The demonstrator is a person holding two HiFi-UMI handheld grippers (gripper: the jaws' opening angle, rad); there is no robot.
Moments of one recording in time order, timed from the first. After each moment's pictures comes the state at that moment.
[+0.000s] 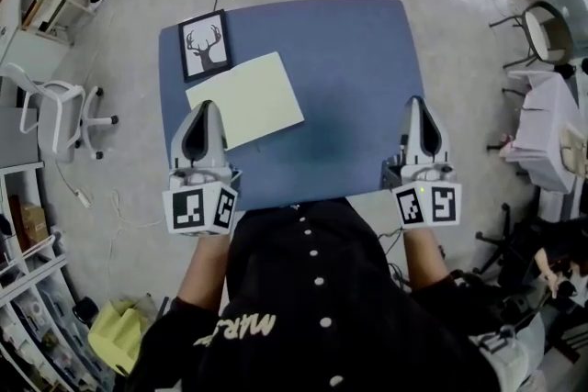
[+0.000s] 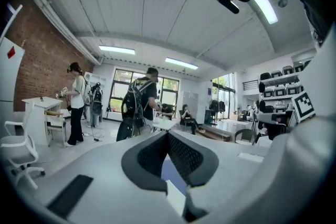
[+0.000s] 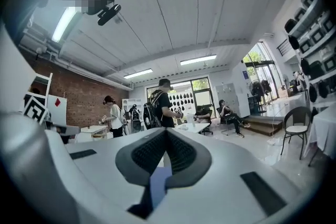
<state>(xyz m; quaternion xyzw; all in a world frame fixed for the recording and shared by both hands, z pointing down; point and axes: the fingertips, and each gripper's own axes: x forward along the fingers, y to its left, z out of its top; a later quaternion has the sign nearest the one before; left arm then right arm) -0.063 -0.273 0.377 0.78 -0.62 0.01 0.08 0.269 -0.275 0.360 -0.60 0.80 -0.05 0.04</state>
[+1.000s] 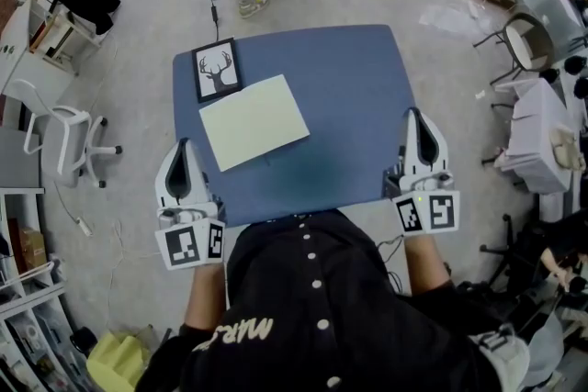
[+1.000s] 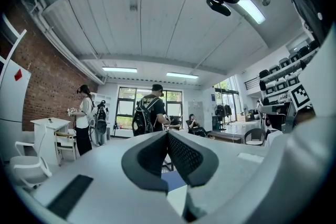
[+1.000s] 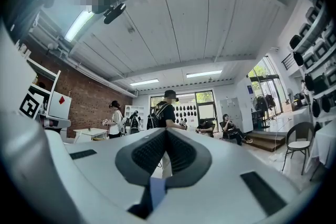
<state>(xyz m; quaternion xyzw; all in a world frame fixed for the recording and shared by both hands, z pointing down) -0.132 -0.190 0.305 0.76 -0.65 -0.02 0.00 0.241 -0.216 0.287 -0.60 0.80 0.03 0.06</state>
